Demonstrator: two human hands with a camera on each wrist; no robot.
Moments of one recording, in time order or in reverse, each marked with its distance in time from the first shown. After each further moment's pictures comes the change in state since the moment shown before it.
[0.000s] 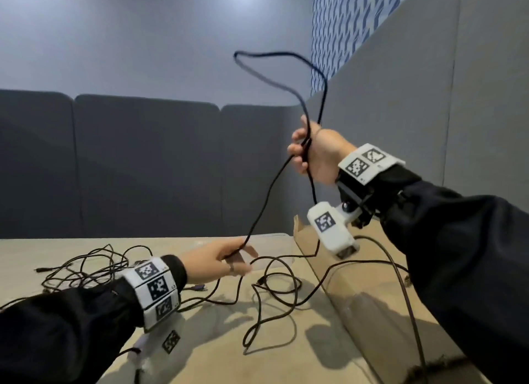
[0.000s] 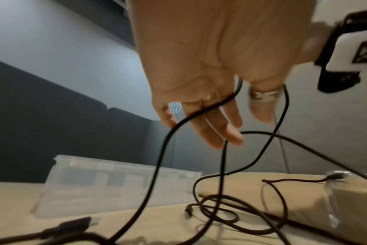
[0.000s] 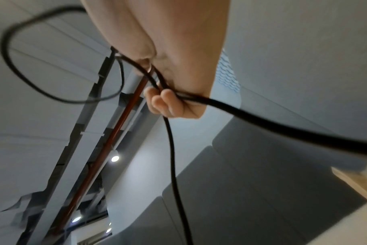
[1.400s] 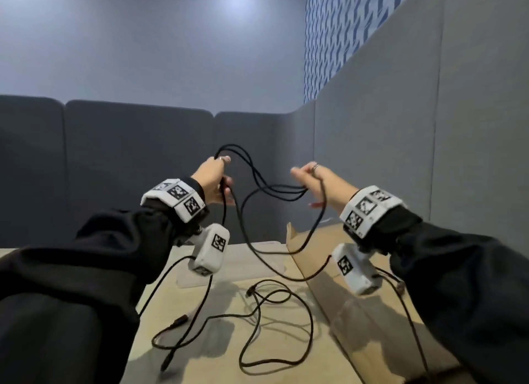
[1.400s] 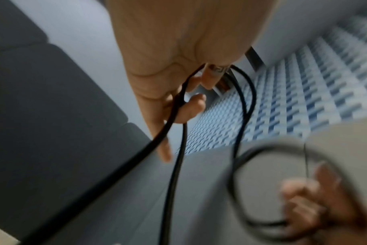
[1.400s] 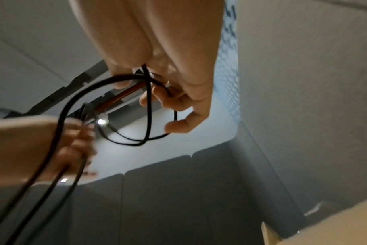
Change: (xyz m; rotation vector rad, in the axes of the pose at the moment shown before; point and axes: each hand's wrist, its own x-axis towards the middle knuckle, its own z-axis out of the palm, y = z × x) left_hand 0.073 0.077 -0.084 -0.921 0.550 -0.231; right_hand -0.012 0.045 -0.037 -0.674 0.220 -0.226
